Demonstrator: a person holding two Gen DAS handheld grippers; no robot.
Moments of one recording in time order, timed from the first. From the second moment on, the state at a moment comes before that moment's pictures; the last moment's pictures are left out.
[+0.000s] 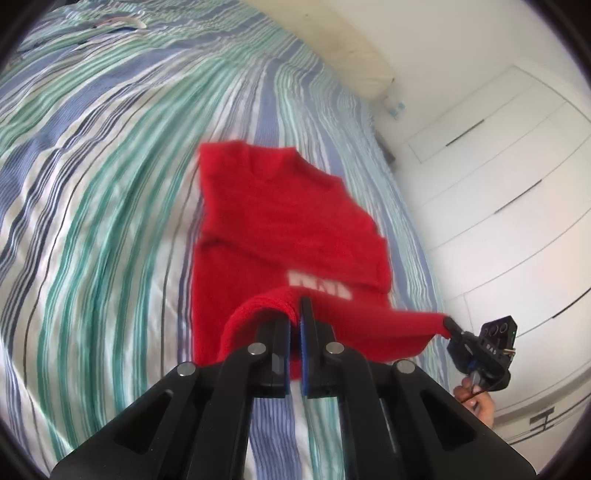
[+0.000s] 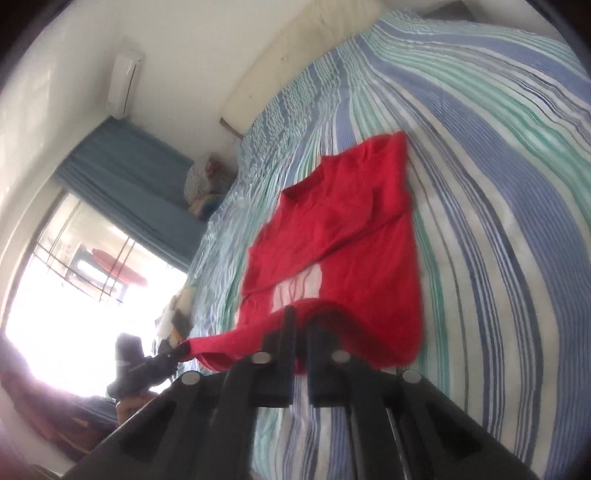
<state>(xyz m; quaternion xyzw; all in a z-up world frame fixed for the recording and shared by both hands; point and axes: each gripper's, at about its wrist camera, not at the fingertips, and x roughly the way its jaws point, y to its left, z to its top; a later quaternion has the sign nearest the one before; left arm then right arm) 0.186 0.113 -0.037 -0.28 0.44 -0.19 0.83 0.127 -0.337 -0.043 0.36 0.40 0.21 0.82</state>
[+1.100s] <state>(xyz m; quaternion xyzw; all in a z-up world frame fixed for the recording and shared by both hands) 0.366 0.092 -0.116 -0.11 0.48 -0.07 0.86 0.350 -0.316 -0.130 0.19 0.49 0.14 0.84</state>
